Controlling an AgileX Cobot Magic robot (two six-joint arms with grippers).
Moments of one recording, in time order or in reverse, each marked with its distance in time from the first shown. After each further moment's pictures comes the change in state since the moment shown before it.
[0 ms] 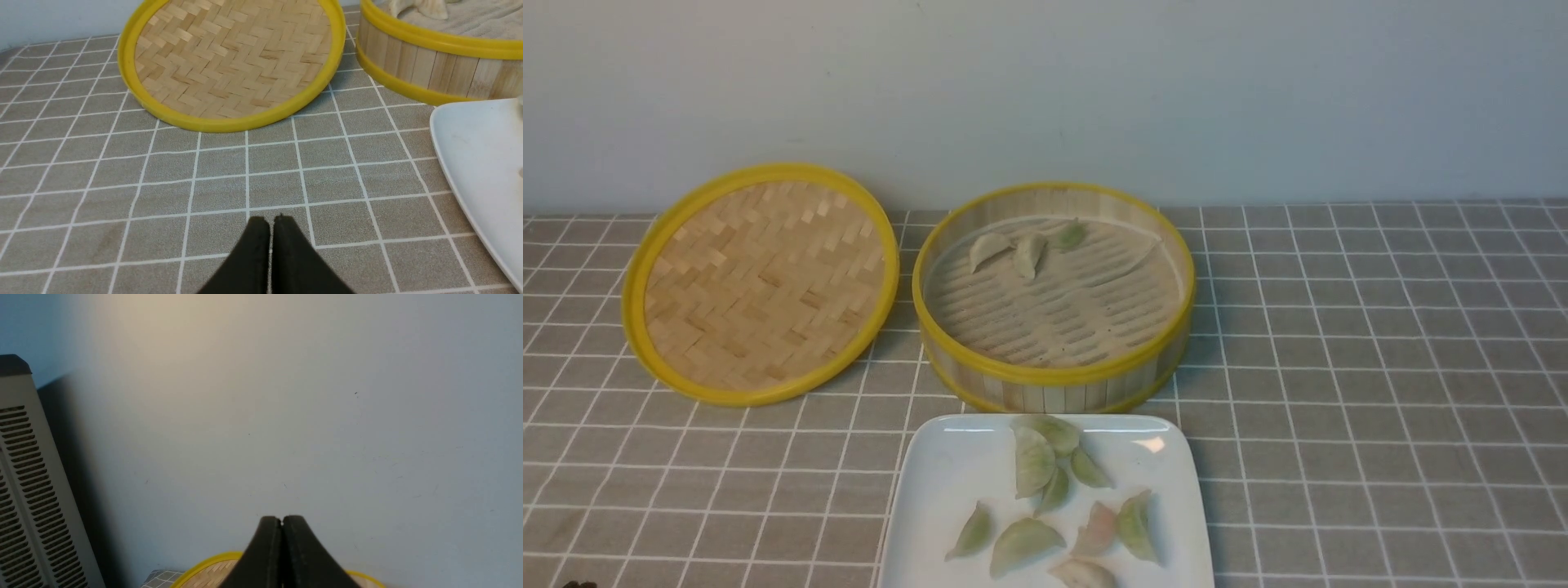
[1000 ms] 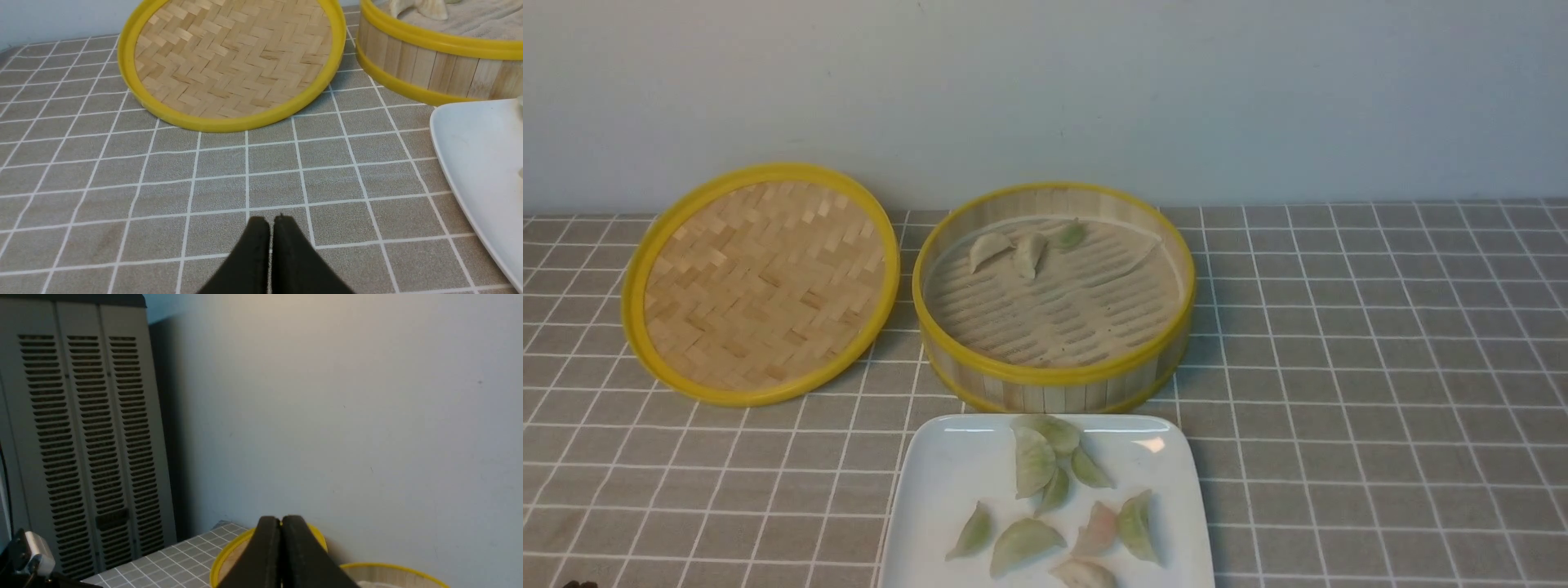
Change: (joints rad) right arm 0.016 0.000 0.089 0.649 -0.155 -0.746; left arm 0.000 0.000 0.000 -0.002 0.000 0.000
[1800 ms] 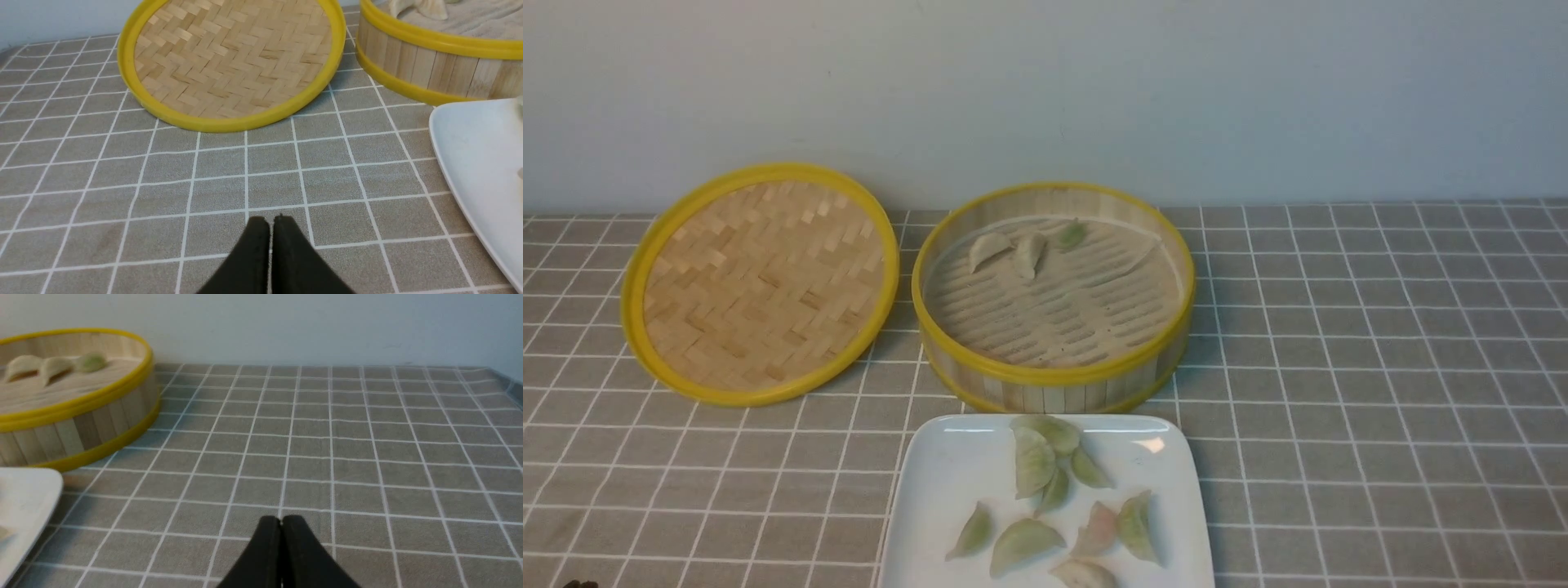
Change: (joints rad) right arm -0.733 -0.037 0.495 -0.014 0.005 -0.033; left arm 0.000 0.000 0.000 0.000 -0.001 0.001
